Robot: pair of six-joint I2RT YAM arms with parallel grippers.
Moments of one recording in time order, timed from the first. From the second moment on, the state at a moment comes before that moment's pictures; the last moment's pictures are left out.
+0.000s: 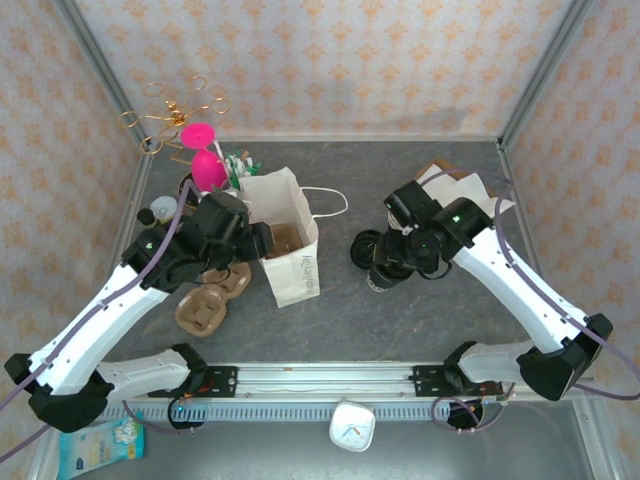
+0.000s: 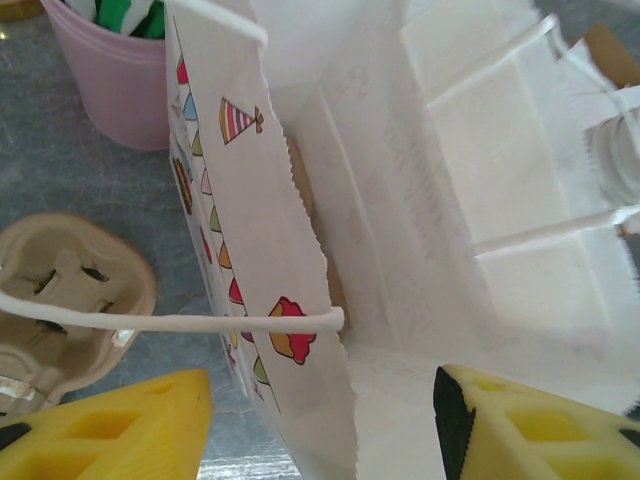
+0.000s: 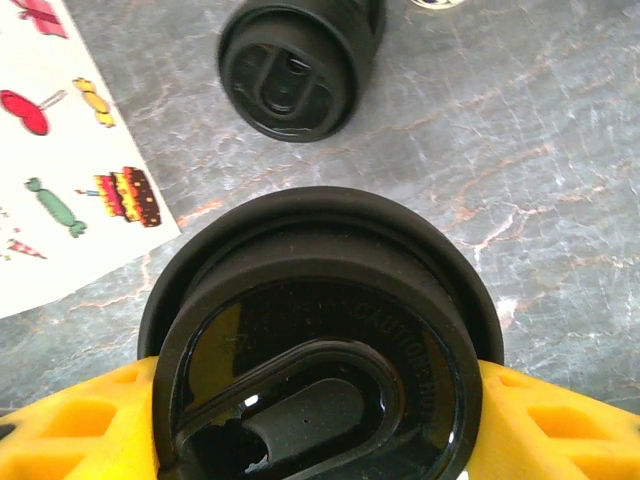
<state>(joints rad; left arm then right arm) -0.67 1.08 1.34 -1.14 -0.20 -0.82 0.66 1.27 1.41 -1.37 0.02 0.78</state>
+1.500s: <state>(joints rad) -0.67 1.32 1.54 -1.40 -0.45 -0.63 0.89 1.38 1.71 -1.38 0.00 0.72</state>
